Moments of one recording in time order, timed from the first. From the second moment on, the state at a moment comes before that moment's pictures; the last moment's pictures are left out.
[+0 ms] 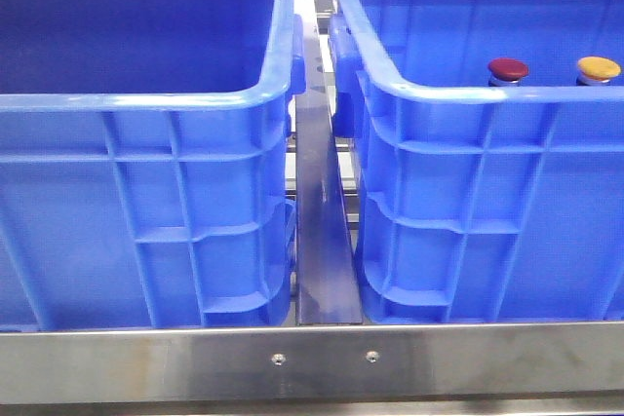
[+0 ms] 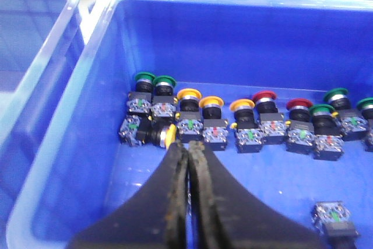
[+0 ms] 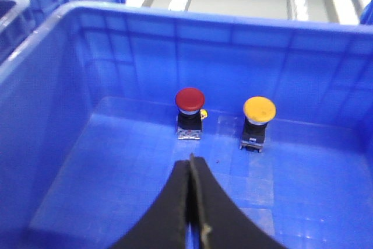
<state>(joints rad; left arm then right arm) -0.01 0.43 -0.63 0.14 0.59 -0.24 -0.09 0.61 -0.44 1.11 0.25 -1.16</state>
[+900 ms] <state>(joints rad) -0.01 0.06 -0.39 0.11 0.55 -0.24 -0.09 0.10 -0.22 1.11 0.20 -1.16</state>
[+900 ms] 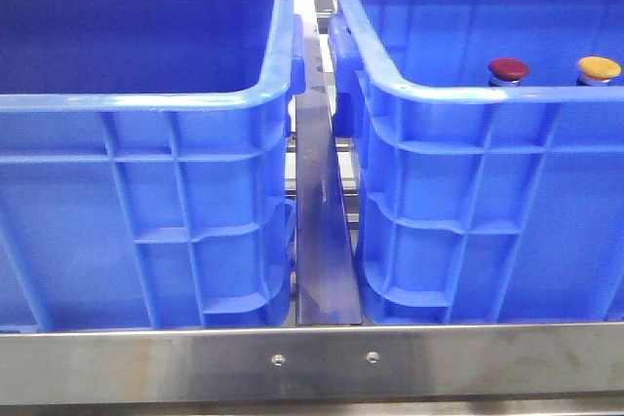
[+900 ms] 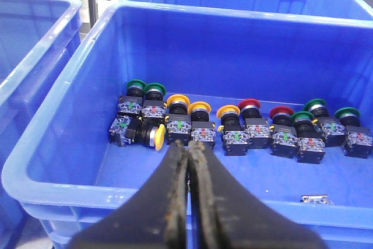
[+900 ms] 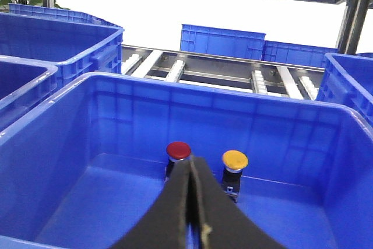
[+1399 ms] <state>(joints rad) -0.01 0.06 -0.39 0.11 0.55 -0.24 -0.09 0.10 -0.22 1.11 0.20 -1.16</state>
